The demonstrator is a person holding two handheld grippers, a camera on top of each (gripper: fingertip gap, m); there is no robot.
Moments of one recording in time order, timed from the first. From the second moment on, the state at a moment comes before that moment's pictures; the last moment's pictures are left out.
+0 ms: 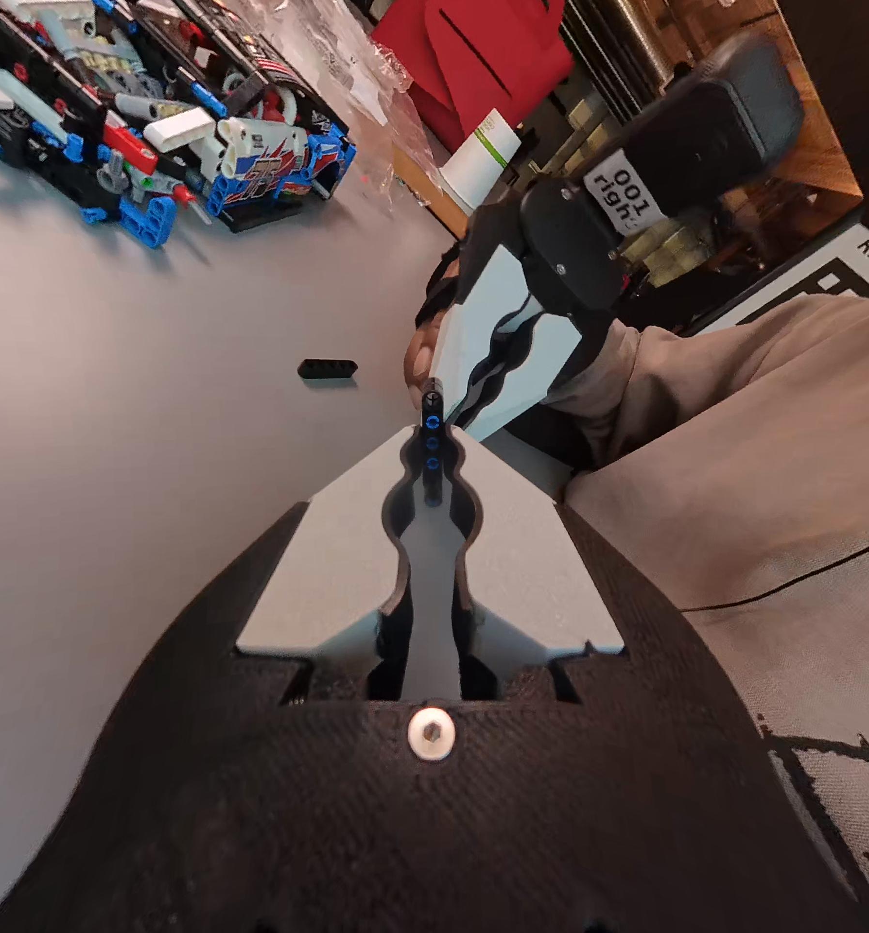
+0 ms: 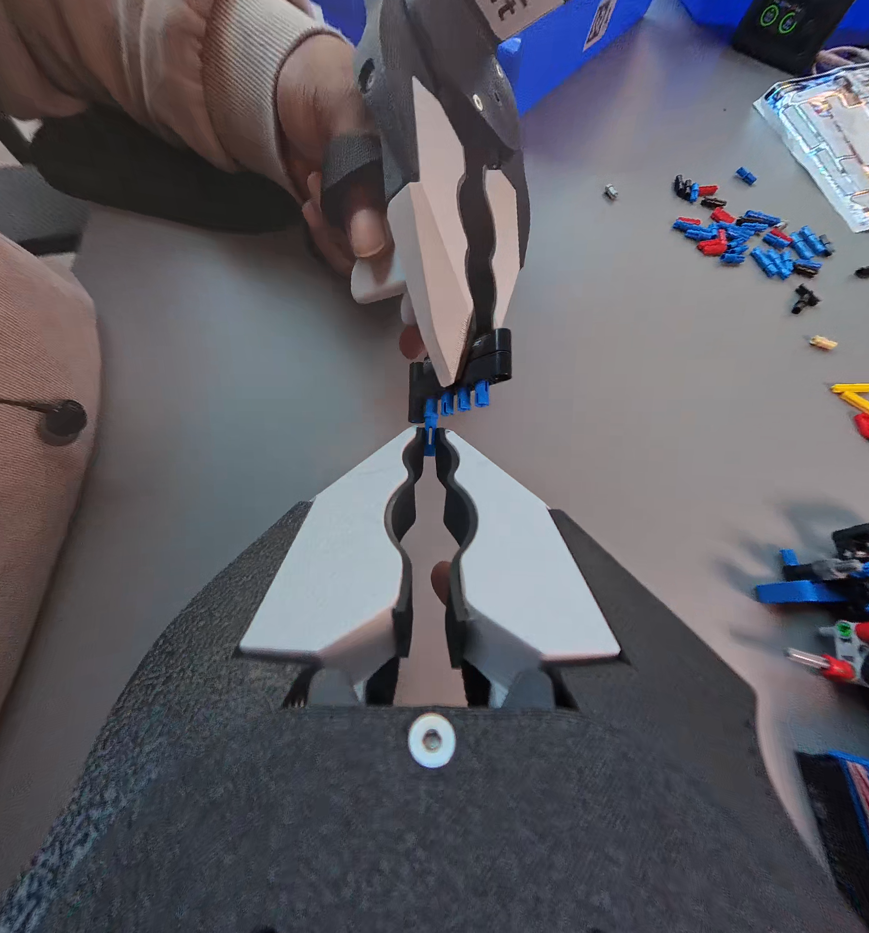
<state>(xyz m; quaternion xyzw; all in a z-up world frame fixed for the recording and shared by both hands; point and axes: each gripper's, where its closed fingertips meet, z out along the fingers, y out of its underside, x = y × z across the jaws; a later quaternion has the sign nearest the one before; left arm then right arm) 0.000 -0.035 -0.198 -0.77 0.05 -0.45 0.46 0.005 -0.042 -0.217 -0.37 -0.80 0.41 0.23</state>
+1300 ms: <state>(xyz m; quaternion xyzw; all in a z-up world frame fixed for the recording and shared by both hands) 0.002 -0.040 -0.108 -0.57 0.09 -0.53 0.62 0.008 -0.046 -0.130 -0.43 -0.63 0.63 0.15</state>
